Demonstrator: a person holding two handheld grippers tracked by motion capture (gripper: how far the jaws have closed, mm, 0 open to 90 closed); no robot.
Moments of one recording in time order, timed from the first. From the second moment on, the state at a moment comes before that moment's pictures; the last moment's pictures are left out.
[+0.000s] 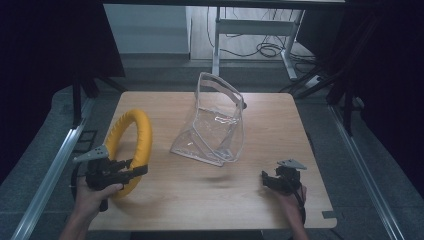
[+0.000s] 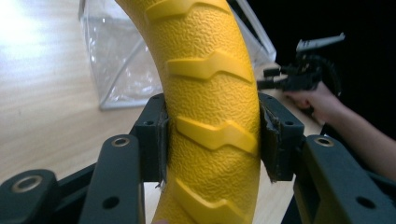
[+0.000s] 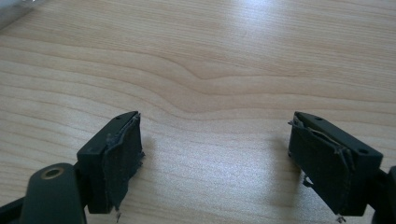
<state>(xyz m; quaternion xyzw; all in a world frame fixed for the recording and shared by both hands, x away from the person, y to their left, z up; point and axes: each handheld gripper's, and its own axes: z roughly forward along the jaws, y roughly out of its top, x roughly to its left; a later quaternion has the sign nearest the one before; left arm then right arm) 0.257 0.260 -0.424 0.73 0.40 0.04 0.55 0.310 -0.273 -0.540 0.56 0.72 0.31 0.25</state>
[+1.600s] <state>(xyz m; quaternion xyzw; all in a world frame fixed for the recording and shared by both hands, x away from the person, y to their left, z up) 0.266 0.194 -0.371 0.61 0.37 0.13 0.68 0.309 -0.273 -0.540 0.57 0.72 0.31 0.25</state>
